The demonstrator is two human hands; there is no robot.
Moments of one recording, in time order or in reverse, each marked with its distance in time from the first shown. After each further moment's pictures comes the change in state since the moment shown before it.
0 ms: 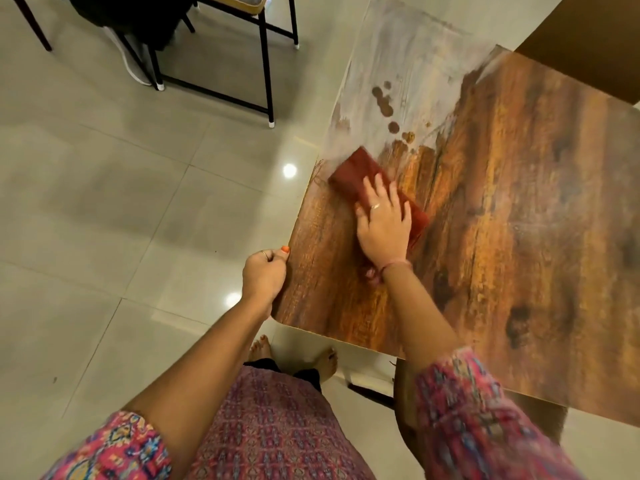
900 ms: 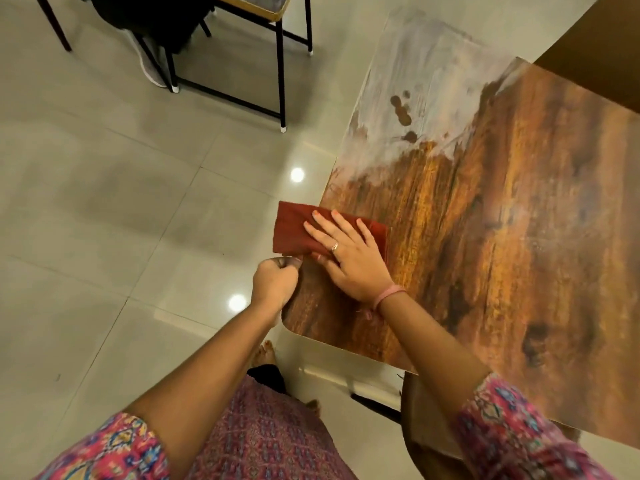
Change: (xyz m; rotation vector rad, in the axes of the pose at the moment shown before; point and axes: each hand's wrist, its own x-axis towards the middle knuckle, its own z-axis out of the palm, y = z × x) left_hand 0.006 -0.001 -0.007 0.050 -0.031 -0.006; right_hand -0.031 -0.038 0.015 -0.062 -0.263 -0.545
